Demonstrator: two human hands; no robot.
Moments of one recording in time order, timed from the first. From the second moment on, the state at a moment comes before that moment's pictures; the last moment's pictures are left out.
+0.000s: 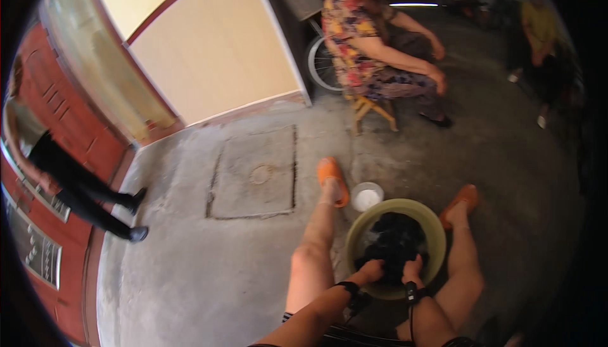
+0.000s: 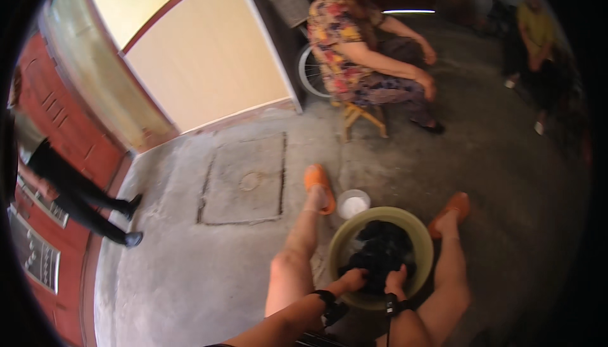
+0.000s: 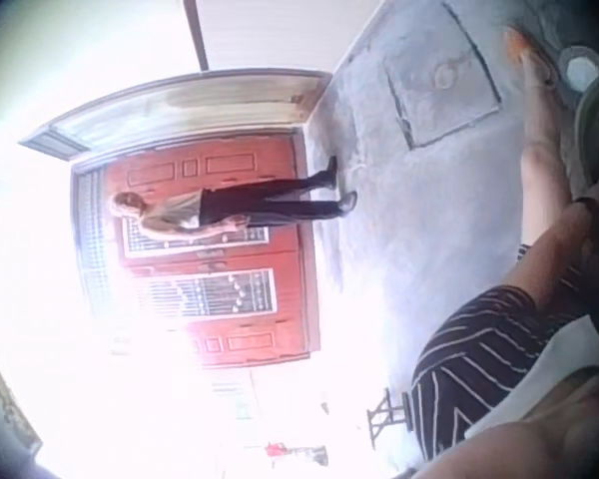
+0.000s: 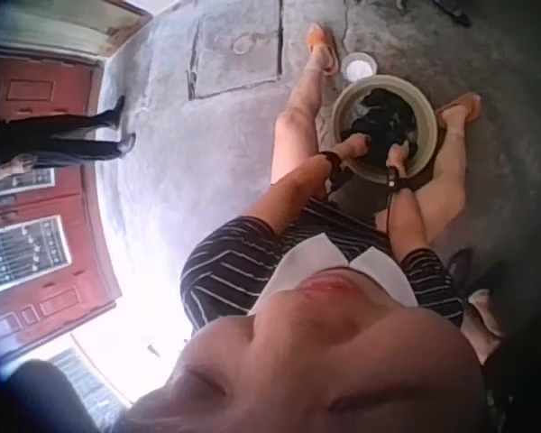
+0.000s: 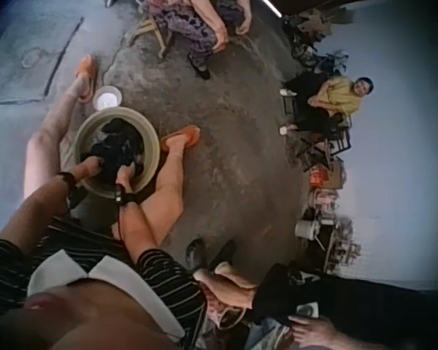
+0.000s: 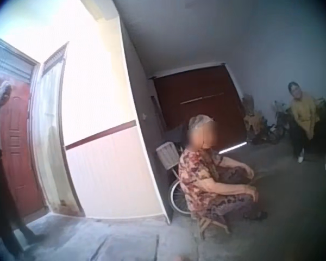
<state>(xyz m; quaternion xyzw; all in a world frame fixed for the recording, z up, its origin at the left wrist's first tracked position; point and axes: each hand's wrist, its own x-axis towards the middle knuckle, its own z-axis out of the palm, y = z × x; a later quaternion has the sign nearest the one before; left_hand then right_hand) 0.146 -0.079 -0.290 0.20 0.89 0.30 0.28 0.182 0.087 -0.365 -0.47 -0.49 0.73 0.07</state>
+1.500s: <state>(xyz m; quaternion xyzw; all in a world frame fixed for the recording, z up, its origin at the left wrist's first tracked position) 0.061 -0.055 -0.344 0.22 0.93 0.19 0.24 0.182 0.073 -0.403 -0.43 -0.63 0.65 -0.03</state>
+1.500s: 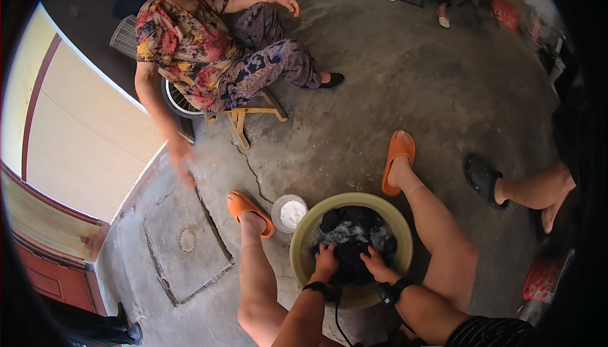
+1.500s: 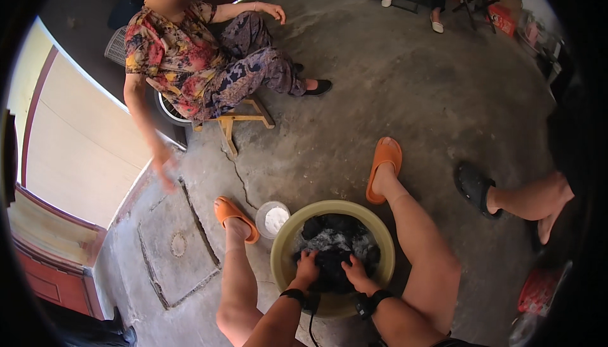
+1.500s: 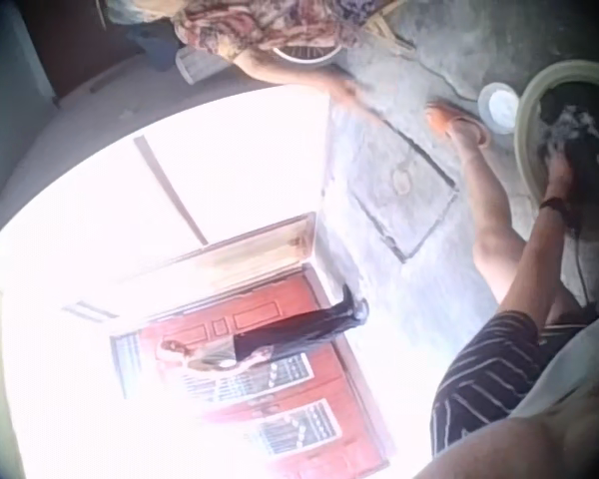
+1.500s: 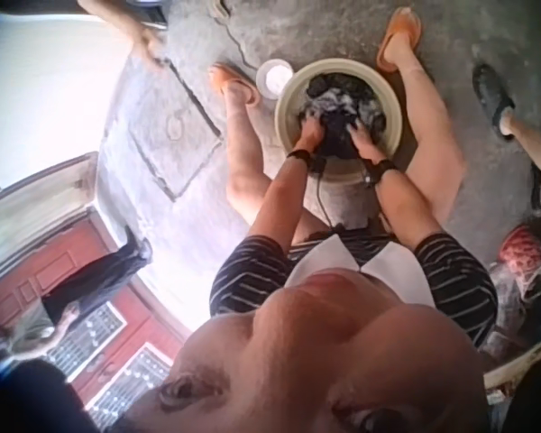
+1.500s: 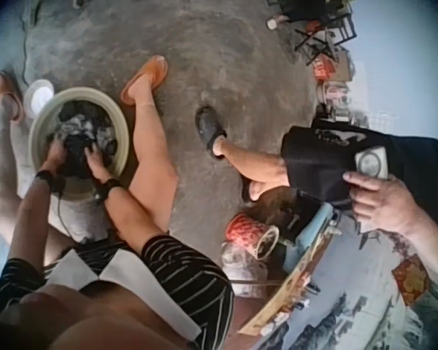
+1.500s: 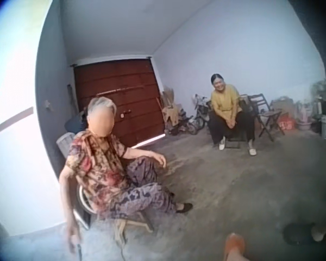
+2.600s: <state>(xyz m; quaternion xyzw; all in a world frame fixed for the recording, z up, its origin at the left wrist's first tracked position) 0.096 -0.045 -0.333 0.28 0.91 0.01 0.32 0.205 0.068 -0.378 -0.40 -0.77 0.50 -0.02</state>
